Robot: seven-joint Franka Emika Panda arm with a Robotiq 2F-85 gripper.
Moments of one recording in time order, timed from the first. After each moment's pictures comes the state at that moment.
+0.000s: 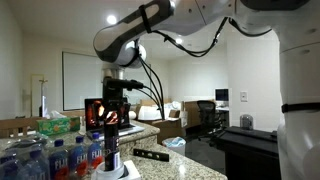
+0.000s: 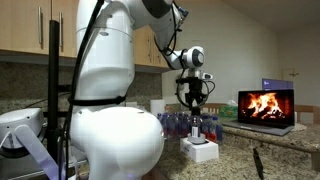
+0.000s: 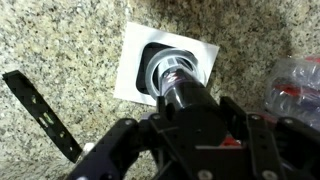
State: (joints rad) arm 0.18 -0.02 0.13 -1.94 0.07 1.91 0.37
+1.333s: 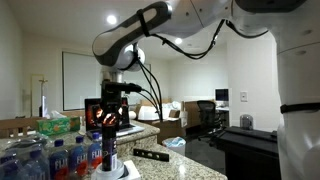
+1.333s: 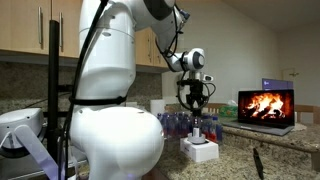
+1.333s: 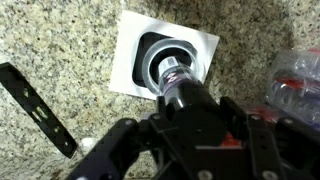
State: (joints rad) arm 0.18 0.00 0.13 -1.94 0.07 1.96 0.37
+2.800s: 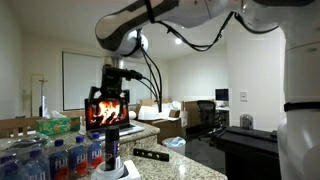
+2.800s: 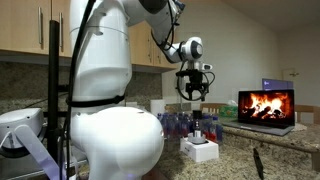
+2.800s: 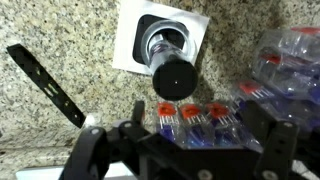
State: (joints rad) arm 0.18 -0.08 0.13 -1.91 0.05 1.95 0.40
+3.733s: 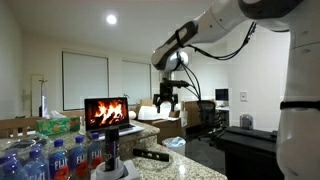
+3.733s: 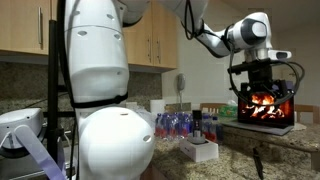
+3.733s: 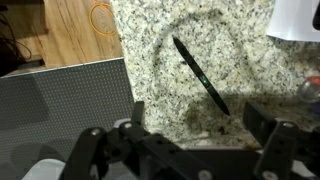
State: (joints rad) arm -0.09 -0.10 -0.15 -2.01 -0.01 2.00 0.04
